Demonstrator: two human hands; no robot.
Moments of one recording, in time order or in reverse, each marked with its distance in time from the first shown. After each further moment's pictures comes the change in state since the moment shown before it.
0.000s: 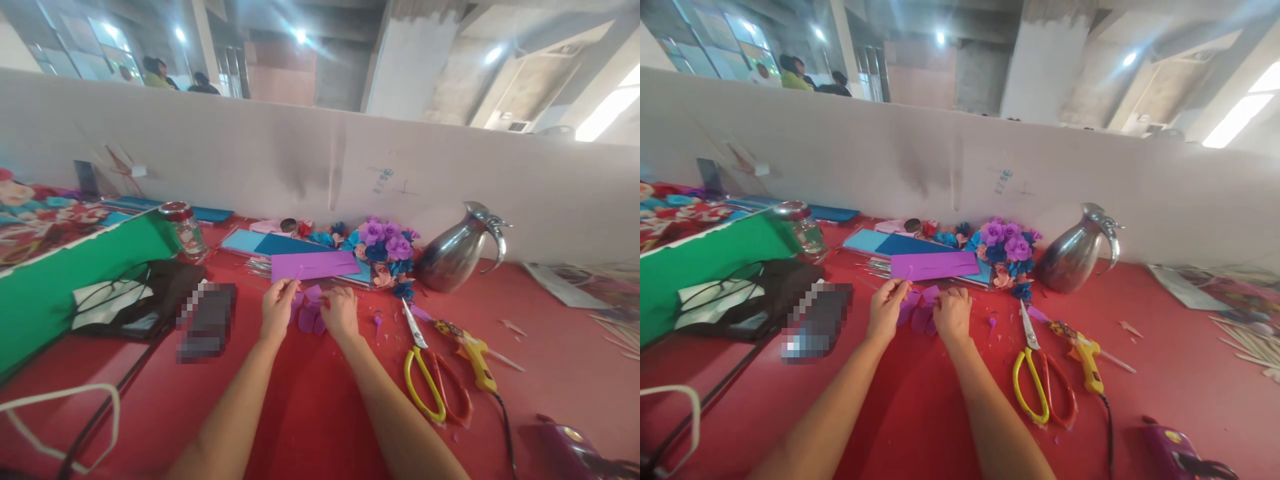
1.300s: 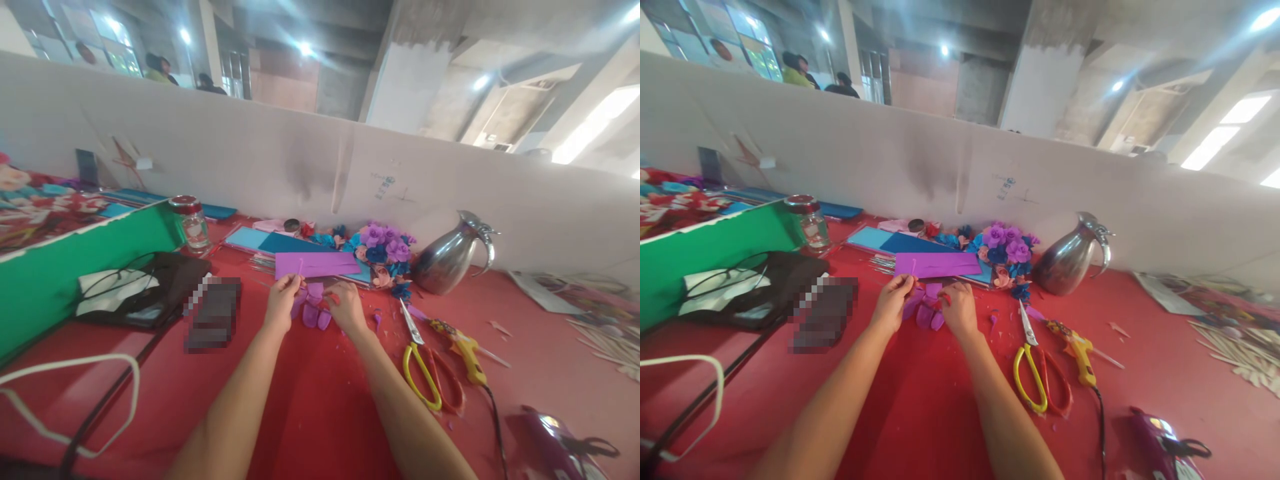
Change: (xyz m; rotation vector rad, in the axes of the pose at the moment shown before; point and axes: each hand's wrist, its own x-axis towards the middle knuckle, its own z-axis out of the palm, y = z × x) left_hand 0.005 -0.004 0.000 -0.255 -0.029 -0.235; right_hand 0.007 0.015 -0.002 0.105 0.049 -0.251
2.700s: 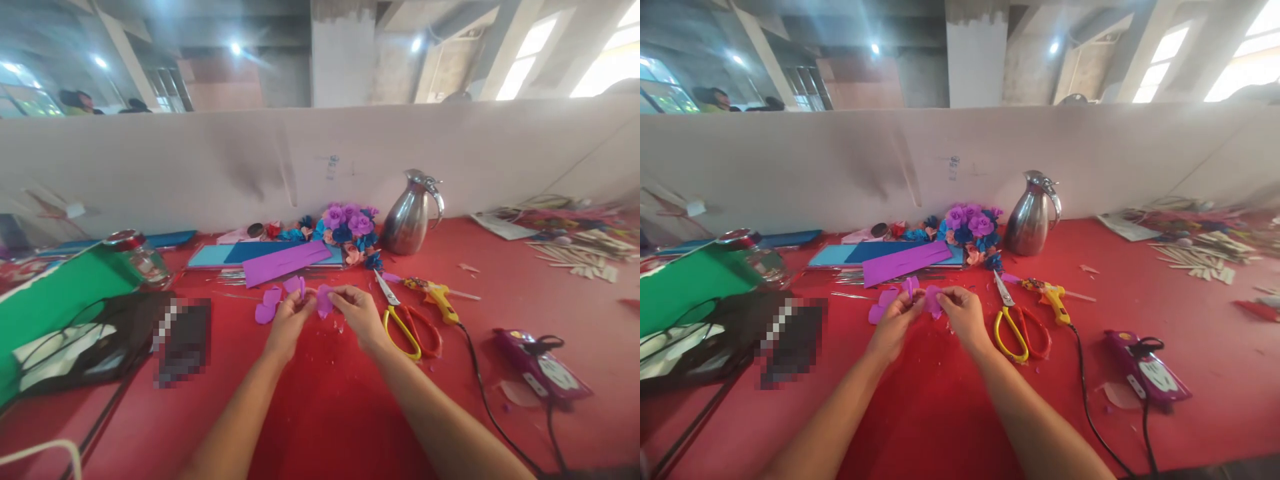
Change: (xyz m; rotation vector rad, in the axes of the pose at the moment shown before) left_hand -0.068 -0.001 0.043 0.188 -0.365 -0.145; right_hand -0.064 -0.015 -0.062 1.079 0.262 0.533
